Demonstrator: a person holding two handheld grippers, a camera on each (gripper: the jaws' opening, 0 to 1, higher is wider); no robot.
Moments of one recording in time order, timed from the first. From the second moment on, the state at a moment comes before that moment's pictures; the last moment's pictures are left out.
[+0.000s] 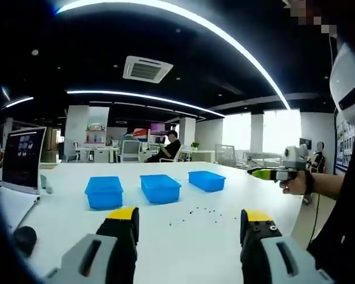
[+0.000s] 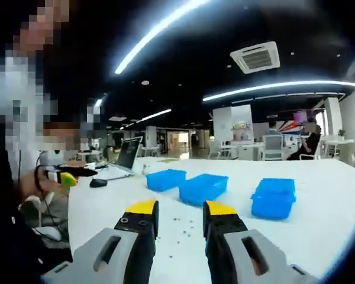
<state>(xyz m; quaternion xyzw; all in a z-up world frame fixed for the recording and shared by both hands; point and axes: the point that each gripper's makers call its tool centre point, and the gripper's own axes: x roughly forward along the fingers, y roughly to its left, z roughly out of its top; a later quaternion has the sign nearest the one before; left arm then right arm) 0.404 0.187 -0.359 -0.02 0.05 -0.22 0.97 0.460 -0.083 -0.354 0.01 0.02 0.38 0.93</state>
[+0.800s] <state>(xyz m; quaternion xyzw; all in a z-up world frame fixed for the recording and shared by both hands) 0.390 0.197 -0.371 -0.02 0.07 -0.20 0.98 0.491 -0.024 -0.352 -0.23 0.09 0.57 0.78</state>
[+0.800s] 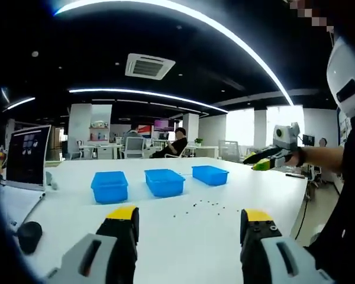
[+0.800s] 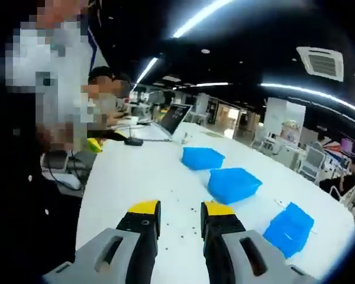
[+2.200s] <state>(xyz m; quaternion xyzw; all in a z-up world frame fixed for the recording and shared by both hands) 0.372 0.204 -0.394 -0.02 0.10 -0.19 0.98 0.562 0.065 -0.483 -0.57 0.21 0.67 0.43</state>
